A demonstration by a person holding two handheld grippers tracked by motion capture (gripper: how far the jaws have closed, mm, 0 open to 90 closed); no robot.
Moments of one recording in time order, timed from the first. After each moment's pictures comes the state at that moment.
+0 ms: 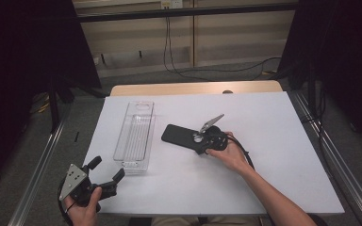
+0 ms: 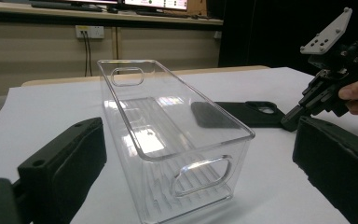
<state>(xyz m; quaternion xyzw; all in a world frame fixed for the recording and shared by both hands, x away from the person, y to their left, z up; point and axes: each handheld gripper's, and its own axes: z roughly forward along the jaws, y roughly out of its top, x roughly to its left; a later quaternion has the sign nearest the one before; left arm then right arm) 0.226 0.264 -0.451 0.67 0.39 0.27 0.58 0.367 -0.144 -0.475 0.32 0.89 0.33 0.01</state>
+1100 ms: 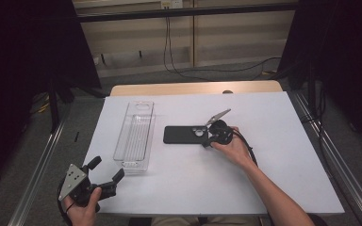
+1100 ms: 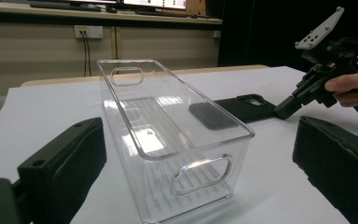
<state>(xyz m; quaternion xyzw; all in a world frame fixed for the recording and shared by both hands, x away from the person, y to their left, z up) 0.226 0.265 -0.450 0.67 0.38 0.27 0.58 0.384 -0.164 -0.476 0.35 0.87 0.34 0.04</state>
